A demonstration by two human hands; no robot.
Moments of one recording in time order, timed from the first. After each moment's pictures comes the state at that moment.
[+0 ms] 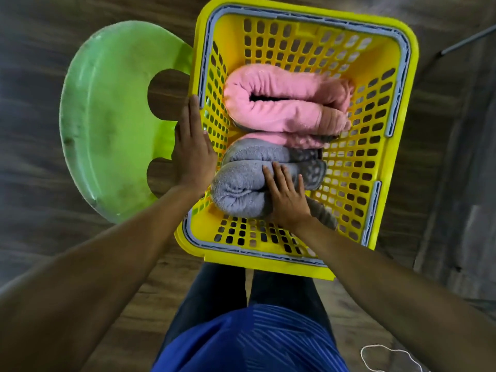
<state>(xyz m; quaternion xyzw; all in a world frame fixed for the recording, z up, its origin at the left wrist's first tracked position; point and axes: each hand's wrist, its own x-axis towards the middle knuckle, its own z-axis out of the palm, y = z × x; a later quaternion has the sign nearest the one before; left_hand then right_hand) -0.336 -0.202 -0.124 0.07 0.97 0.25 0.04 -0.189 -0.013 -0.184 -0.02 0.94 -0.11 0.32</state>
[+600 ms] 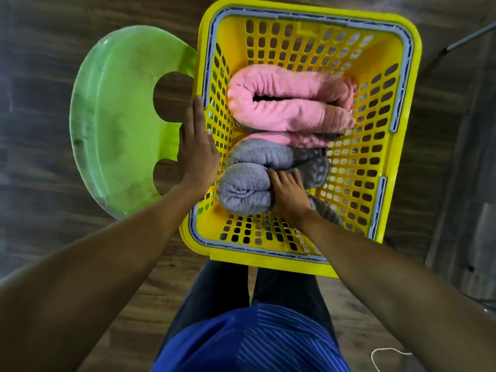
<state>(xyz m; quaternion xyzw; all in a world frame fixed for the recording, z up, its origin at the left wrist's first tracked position) -0.335 -0.203 -0.123 0.06 0.96 0.27 0.06 -0.201 -0.016 -0.195 -0.01 0.94 -0.17 0.28</state>
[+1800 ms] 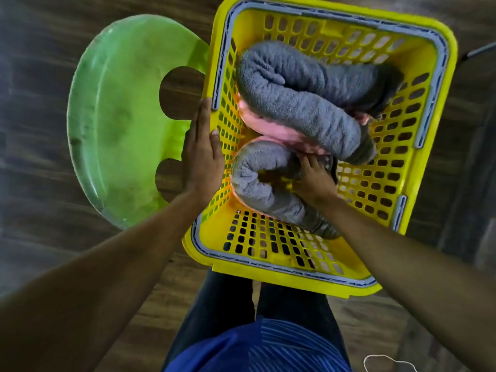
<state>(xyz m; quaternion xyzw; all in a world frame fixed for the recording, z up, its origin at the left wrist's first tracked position) -0.337 -0.208 -0.121 0.03 0.93 0.36 0.06 -0.251 0.024 -0.193 0.13 0.91 -0.22 0.32</state>
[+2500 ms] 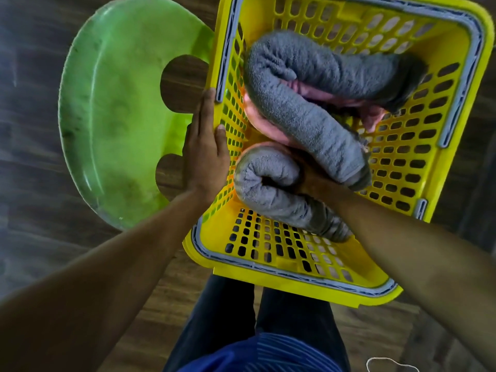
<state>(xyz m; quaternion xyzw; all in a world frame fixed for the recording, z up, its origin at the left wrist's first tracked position) -0.336 -0.206 -0.124 0.04 0.94 0.35 0.04 -0.272 0.010 -0.216 0.08 0.81 -0.43 0.39</state>
